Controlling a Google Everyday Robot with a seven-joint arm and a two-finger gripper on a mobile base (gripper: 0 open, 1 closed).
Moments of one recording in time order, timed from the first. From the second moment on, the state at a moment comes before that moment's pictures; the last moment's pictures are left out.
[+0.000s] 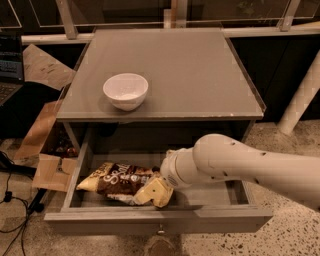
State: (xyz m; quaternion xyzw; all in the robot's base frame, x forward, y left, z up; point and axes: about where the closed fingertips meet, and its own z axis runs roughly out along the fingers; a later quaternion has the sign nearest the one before) arm 0.484 0.001 0.683 -0.43 0.83 0.18 0.31
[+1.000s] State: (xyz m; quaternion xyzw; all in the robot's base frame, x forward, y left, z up) arm 0.481 0.011 0.660 -0.45 0.82 0.21 0.27
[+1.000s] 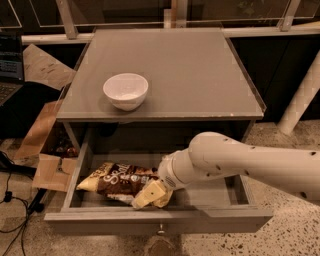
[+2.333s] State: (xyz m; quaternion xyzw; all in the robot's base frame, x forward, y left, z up) arm 0.481 0.012 0.651 -0.45 0.83 0.22 0.26
